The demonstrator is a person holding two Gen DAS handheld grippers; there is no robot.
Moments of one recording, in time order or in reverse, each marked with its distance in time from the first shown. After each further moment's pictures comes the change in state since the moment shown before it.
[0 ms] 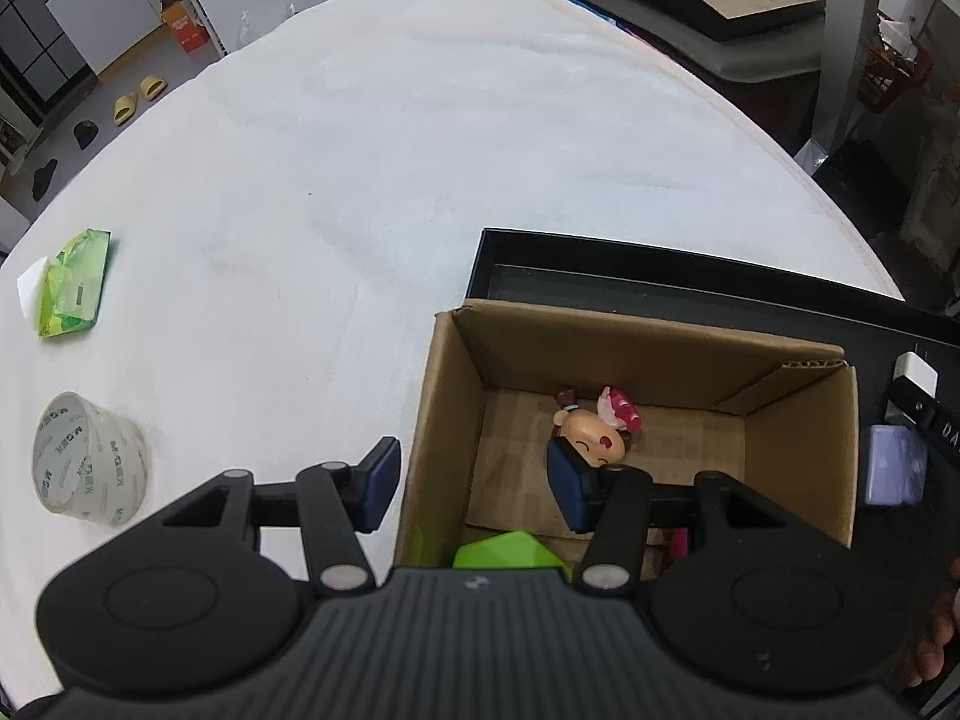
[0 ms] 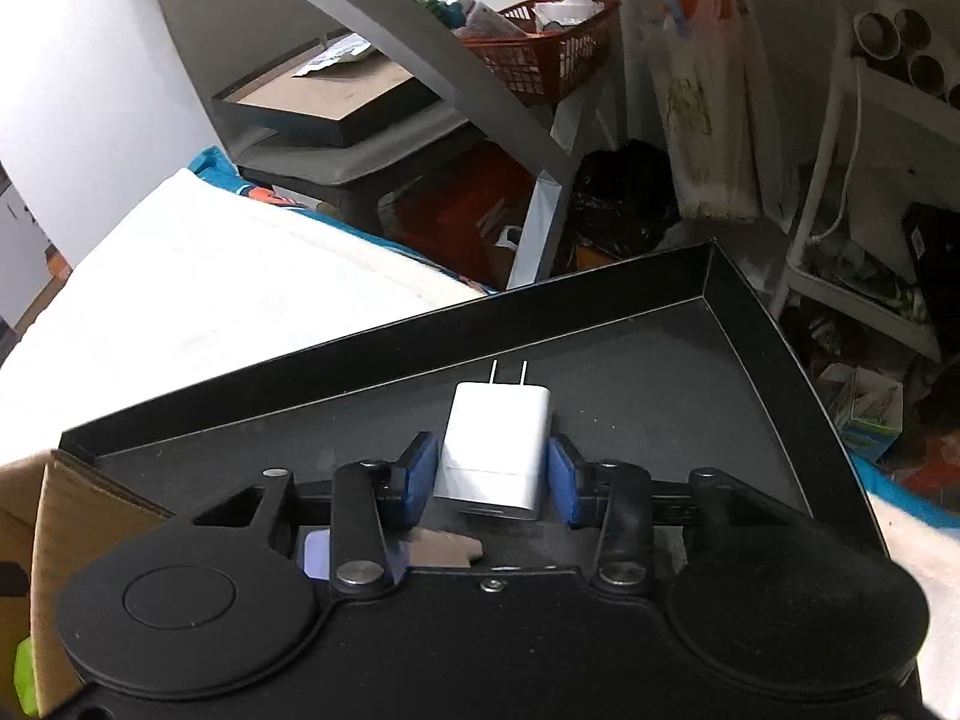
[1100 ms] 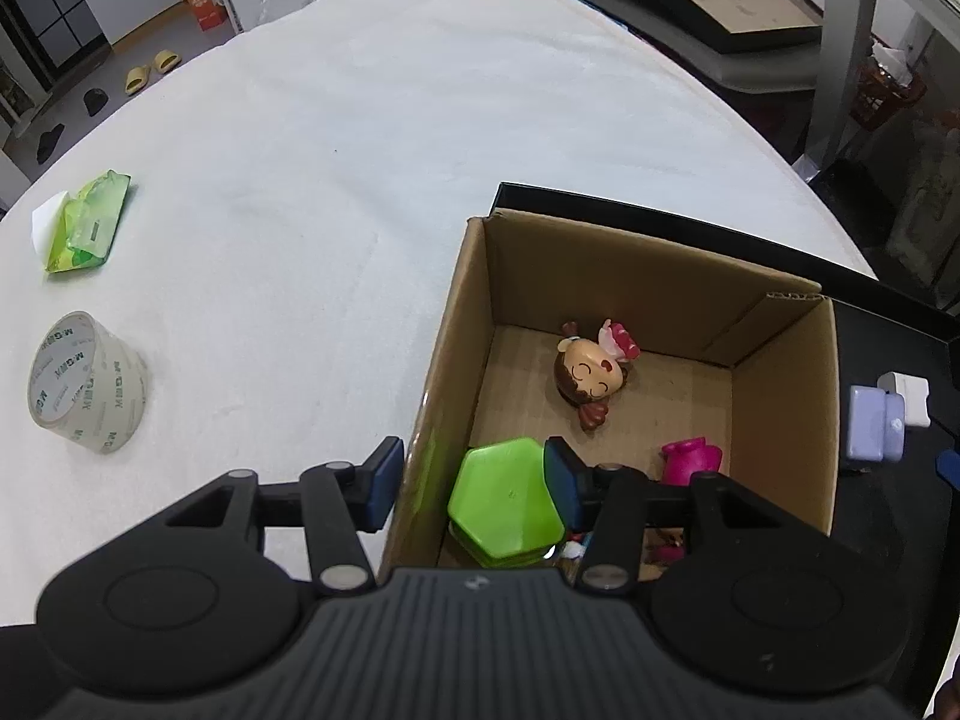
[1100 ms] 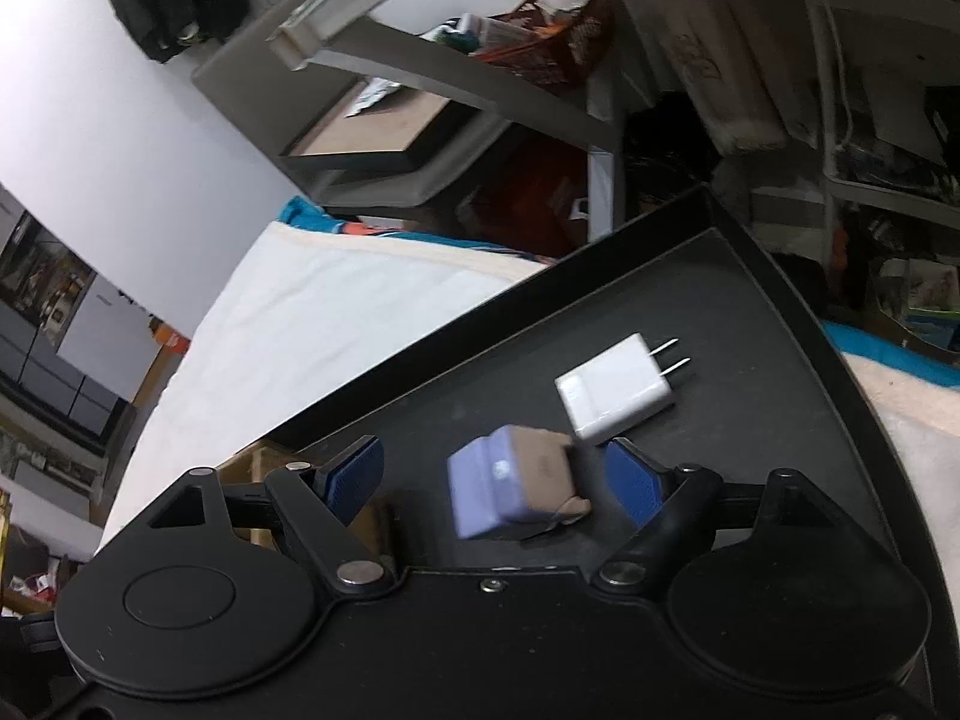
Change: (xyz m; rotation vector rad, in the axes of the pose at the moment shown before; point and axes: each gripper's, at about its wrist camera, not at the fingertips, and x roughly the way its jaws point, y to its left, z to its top) left arm -0.014 0.012 -0.036 -0.071 -0.015 -0.035; right arm -0.064 -0.026 -0.008 0.214 0.046 0.245
